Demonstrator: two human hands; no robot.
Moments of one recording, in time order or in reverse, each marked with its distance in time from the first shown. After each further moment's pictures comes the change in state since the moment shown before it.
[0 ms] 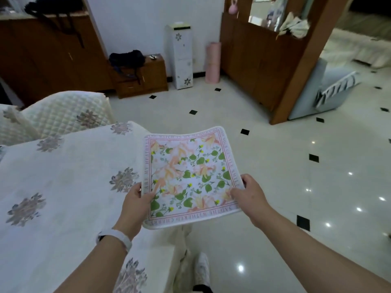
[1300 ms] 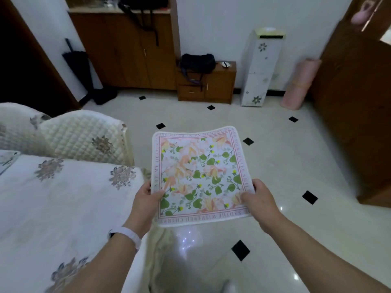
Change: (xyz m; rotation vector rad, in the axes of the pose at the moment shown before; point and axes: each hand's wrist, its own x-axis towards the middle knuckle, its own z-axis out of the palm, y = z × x) left_hand 0.392 0.161 0.153 -0.279 0.405 -0.074; right_hand 0.533 -0.198 0.054 -0.130 -0.392 -0.082
